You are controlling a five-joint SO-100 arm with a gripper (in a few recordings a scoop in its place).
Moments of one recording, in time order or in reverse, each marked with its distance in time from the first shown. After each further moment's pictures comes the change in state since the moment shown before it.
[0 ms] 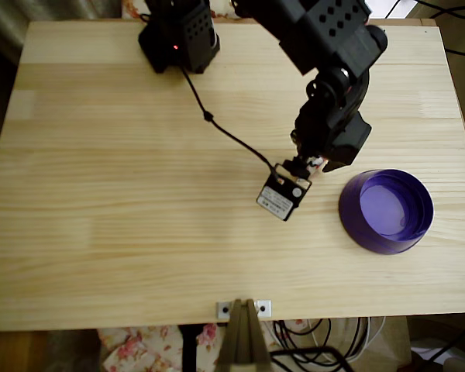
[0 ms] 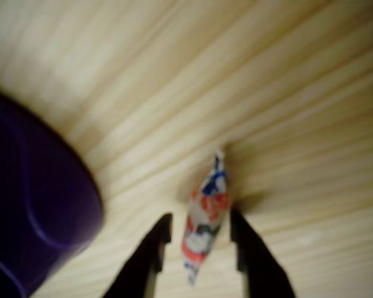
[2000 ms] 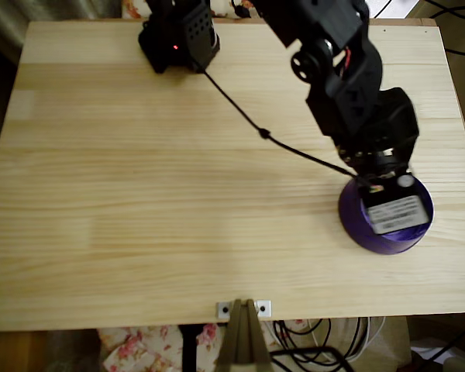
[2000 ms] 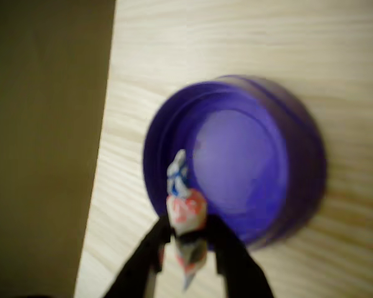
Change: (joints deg) arm -2.8 9.0 10.9 -39.0 -39.7
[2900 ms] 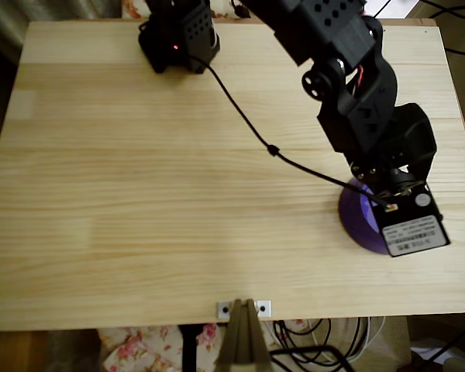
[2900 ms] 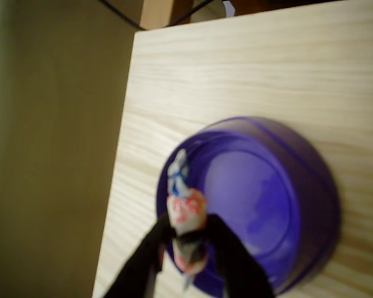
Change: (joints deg) arm 2.4 -5.3 -6.9 -1.5 1.7
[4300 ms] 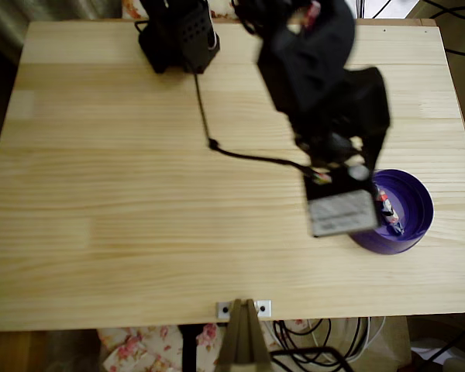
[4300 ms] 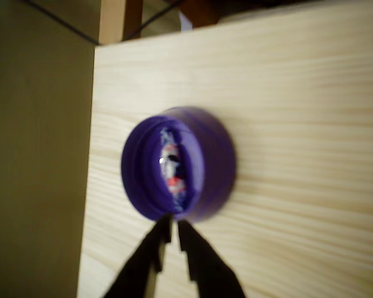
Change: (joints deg) arm 8.2 27.3 13.3 18.7 -4.6
